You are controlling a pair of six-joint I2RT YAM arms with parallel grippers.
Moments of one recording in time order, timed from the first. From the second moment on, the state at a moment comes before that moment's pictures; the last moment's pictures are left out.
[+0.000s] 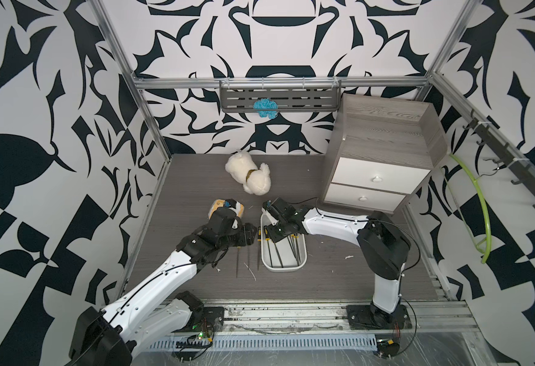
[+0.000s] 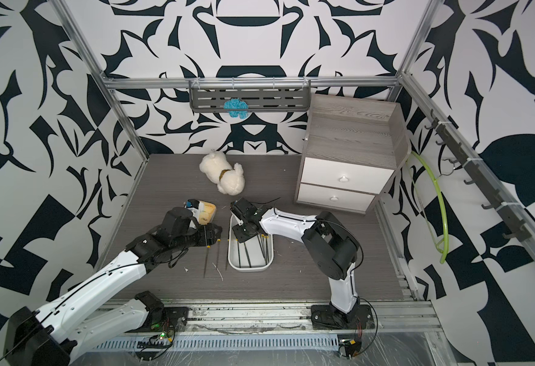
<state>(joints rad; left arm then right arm) -0.62 0.93 0.64 -0.40 0.07 -0.57 0.86 1.91 1.29 -0.50 -0.04 0.30</state>
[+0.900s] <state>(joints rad) -0.62 0.93 0.56 -0.18 0.18 -0.55 0.86 2.05 1.44 -0.61 0.04 0.28</state>
